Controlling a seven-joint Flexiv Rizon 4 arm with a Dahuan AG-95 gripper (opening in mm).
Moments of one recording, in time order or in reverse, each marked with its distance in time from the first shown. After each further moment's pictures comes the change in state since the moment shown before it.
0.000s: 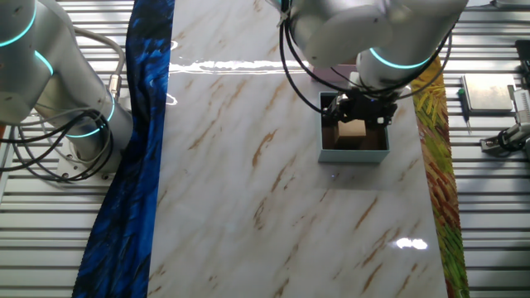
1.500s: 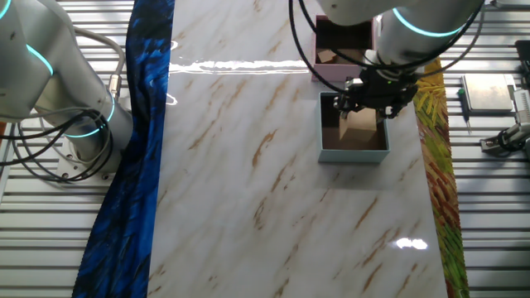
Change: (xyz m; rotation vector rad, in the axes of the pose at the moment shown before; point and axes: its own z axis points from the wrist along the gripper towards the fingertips) arm 0.013 0.001 -0.076 -0.042 0.048 -0.022
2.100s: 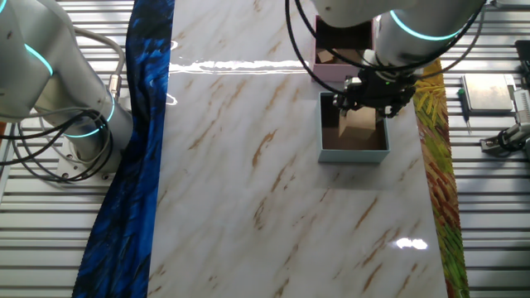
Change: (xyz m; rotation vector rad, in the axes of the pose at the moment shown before) arm -0.016 -0.001 -0.004 0.001 -0.039 0.077
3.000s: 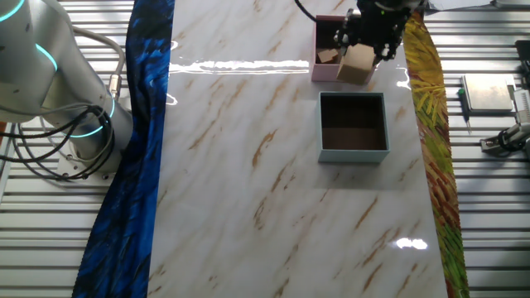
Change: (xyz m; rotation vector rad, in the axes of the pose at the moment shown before) arm -0.117 0.024 -0.013 0.001 -0.006 0.171
